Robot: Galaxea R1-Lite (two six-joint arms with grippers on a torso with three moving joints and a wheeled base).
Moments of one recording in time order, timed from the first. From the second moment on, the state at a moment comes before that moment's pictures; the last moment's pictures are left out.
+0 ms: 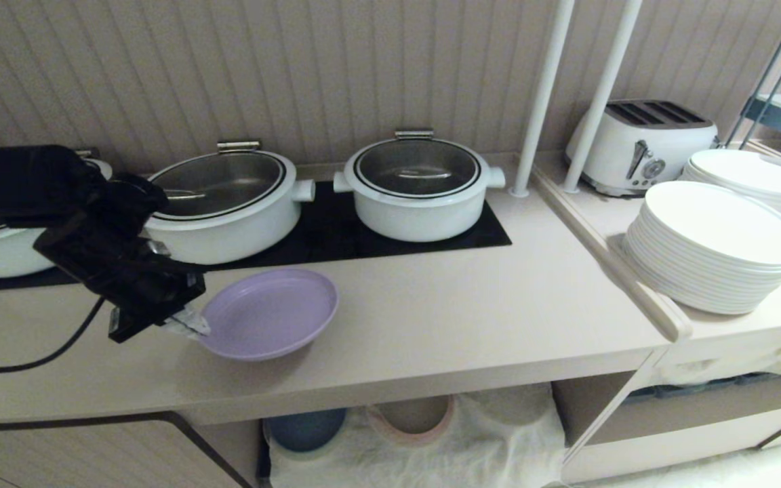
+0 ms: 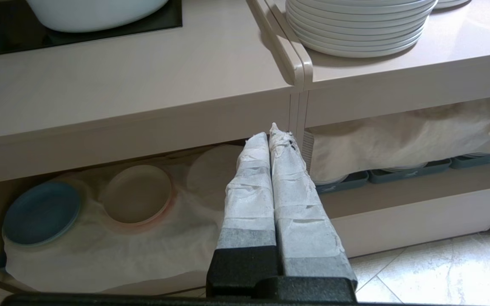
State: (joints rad) left arm 0.05 1.97 -1.57 0.93 -0.27 -0.52; right arm 0.00 0.00 0.00 -0.01 -0.05 0.08
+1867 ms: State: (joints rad) left arm 0.18 1.36 -0.73 0.81 -0.31 0.00; right arm 0.00 0.00 0.00 -0.01 -0.05 0.08
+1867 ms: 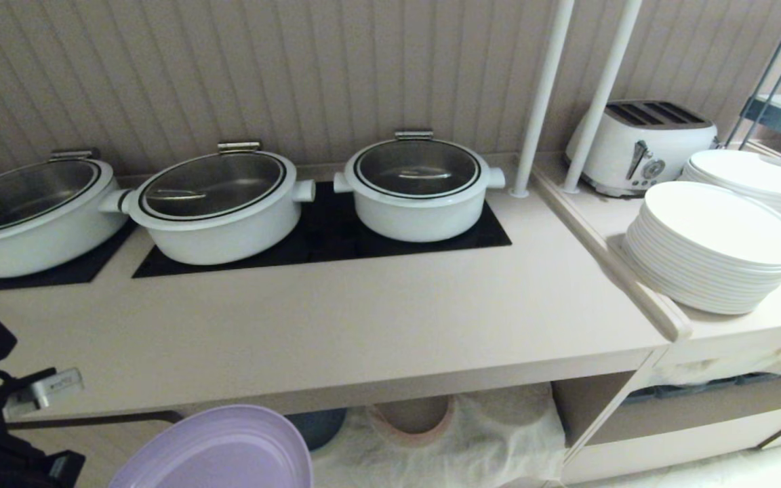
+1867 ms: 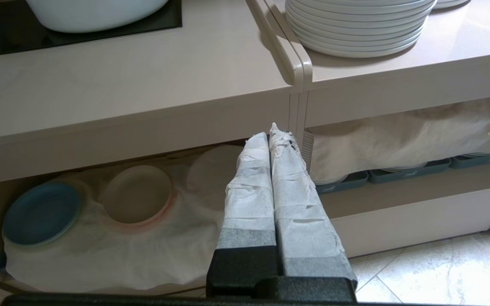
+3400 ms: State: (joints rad) left arm 0.18 1.36 -0.62 0.80 -0.37 0.00; right arm 0.00 0.00 0.00 -0.01 -0.05 0.08
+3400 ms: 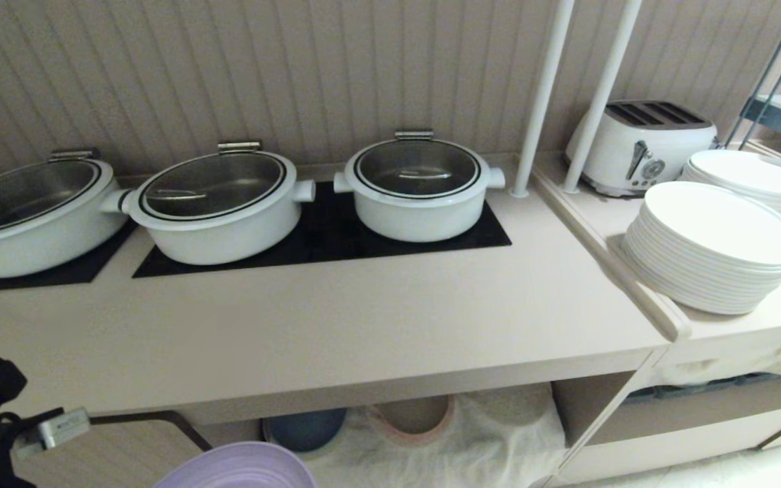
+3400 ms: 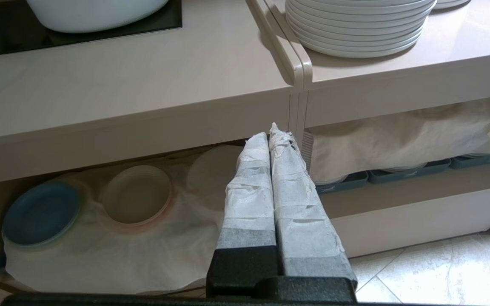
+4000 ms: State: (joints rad) left arm 0.18 1.35 -0.62 0.80 -0.37 0.00; right arm 0.00 0.00 0.00 -0.01 -0.05 0.08
